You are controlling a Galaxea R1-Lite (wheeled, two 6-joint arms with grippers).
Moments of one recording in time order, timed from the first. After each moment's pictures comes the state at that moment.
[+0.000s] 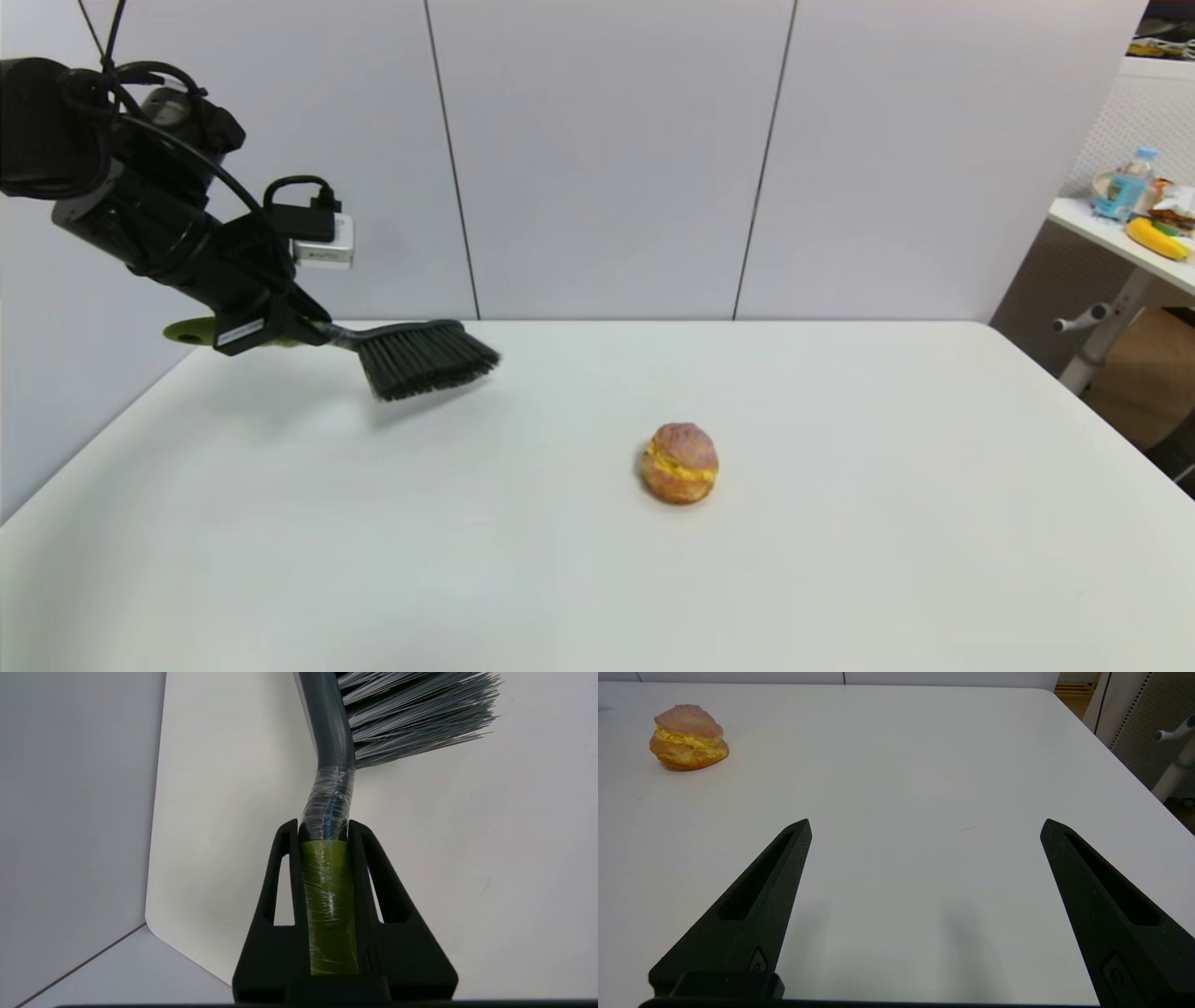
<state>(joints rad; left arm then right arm) -0.01 1.97 -1.97 0.99 -0.23 1.29 0.00 0.00 0.00 0.01 0.01 -0.01</state>
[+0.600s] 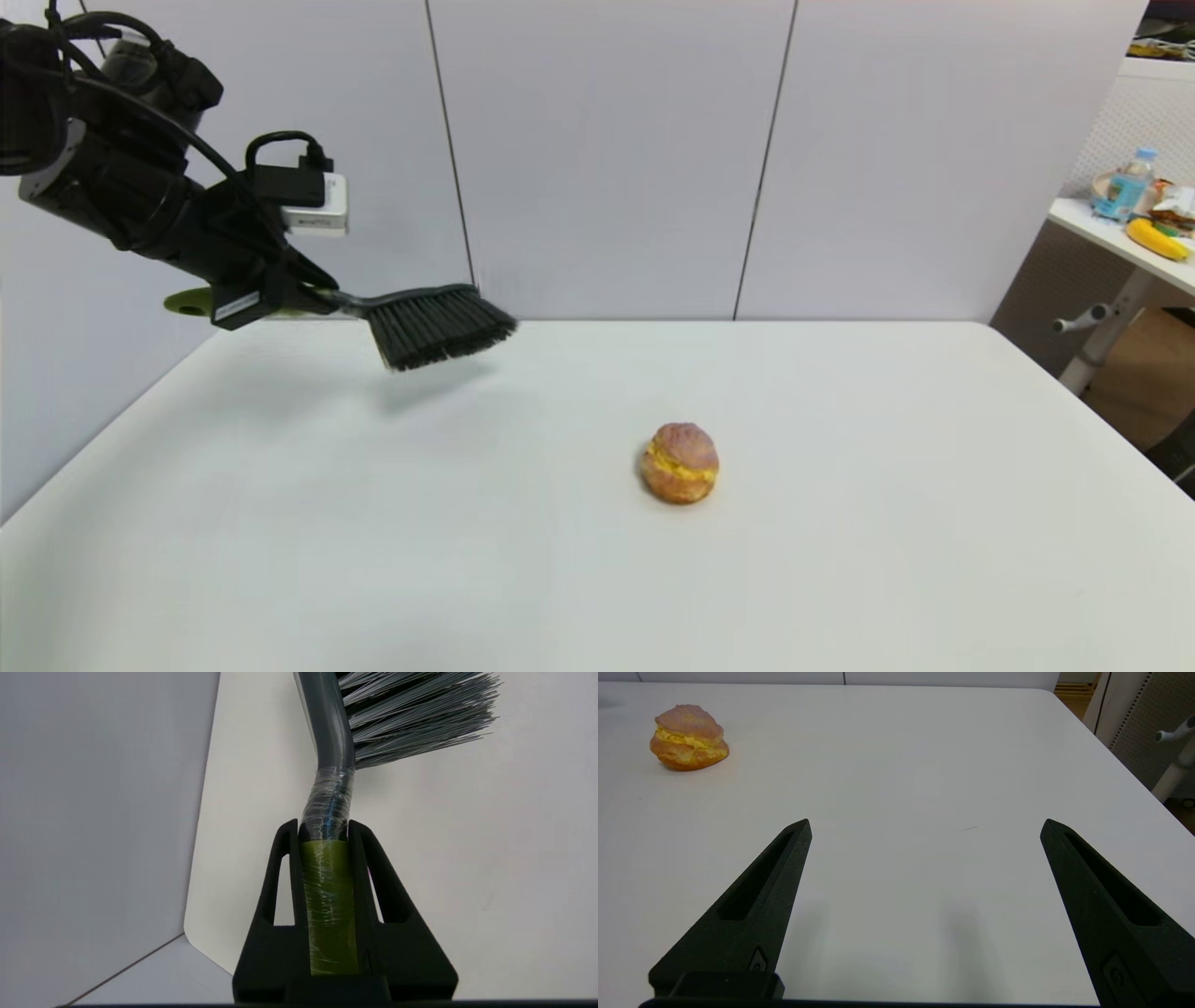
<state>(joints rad) -0.05 1.90 -1.97 0.94 -0.28 1.29 0.00 0.00 0.00 0.01 0.01 -0.01</state>
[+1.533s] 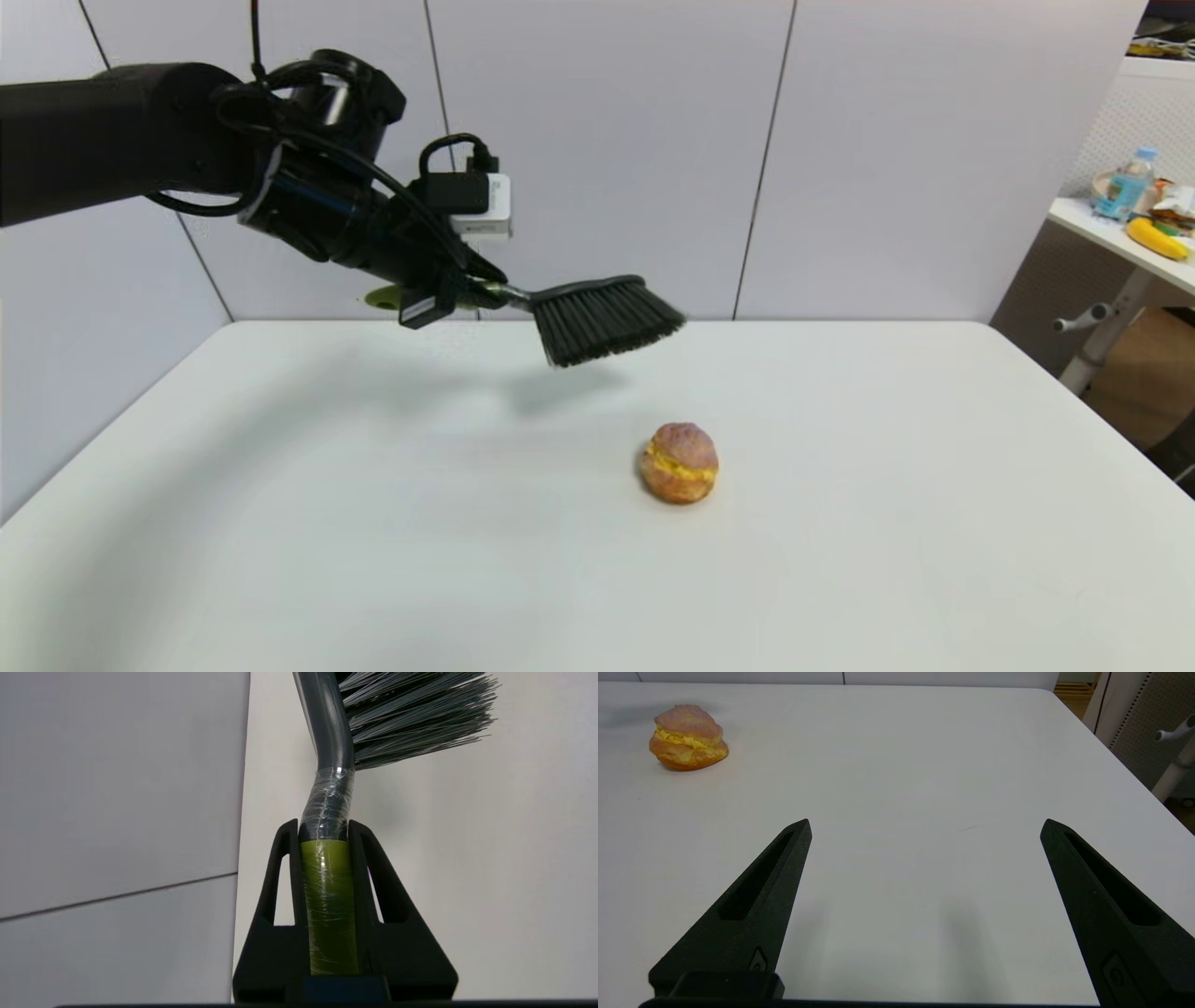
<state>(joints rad) -0.35 1.99 -1.97 0.70 -0.39 1.21 0.00 0.00 0.00 0.01 0.01 -0.01</state>
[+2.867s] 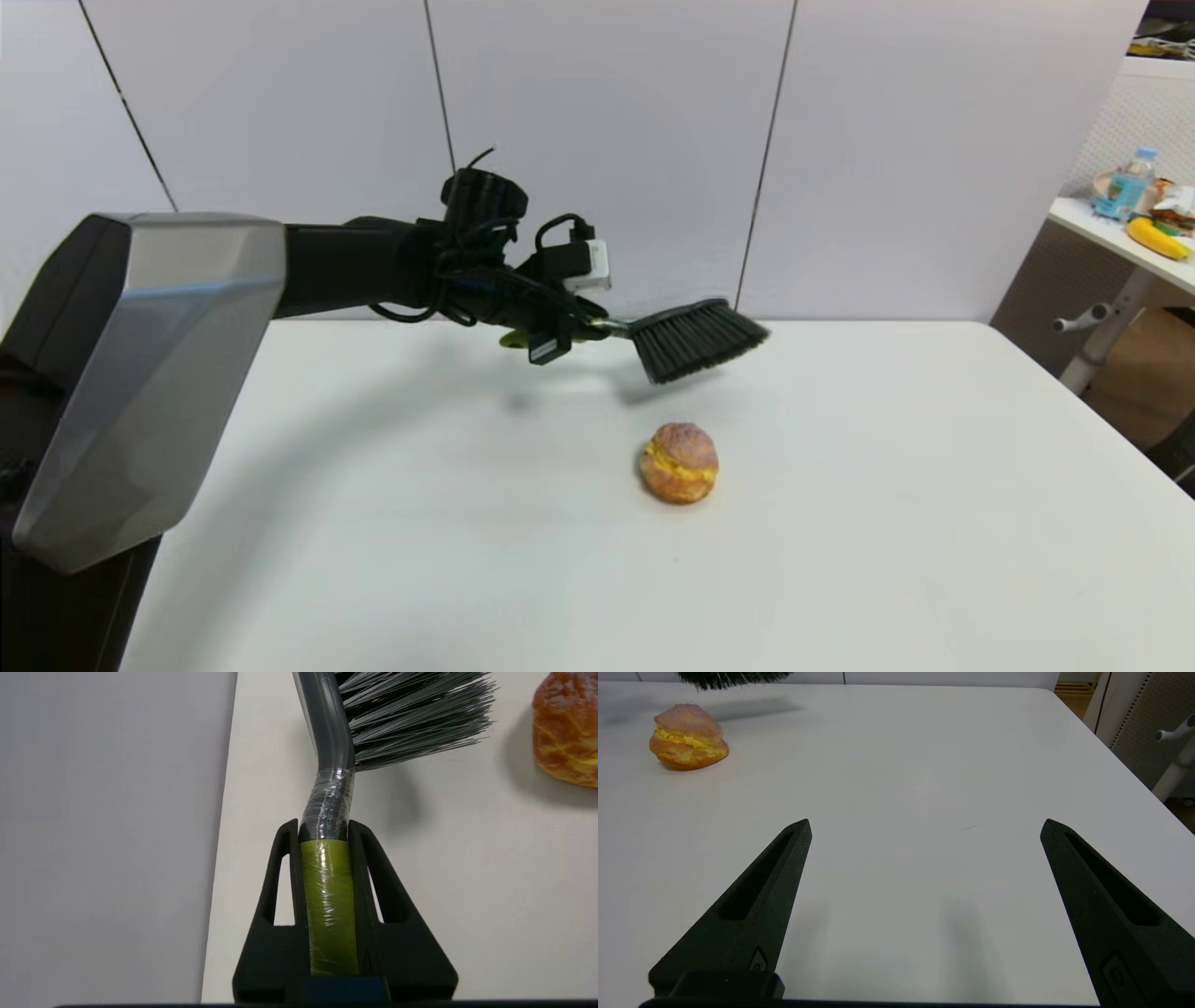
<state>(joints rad) -0.45 2.28 -1.98 0.29 -0.53 1.07 0.00 0.00 0.00 0.01 0.01 -0.01</state>
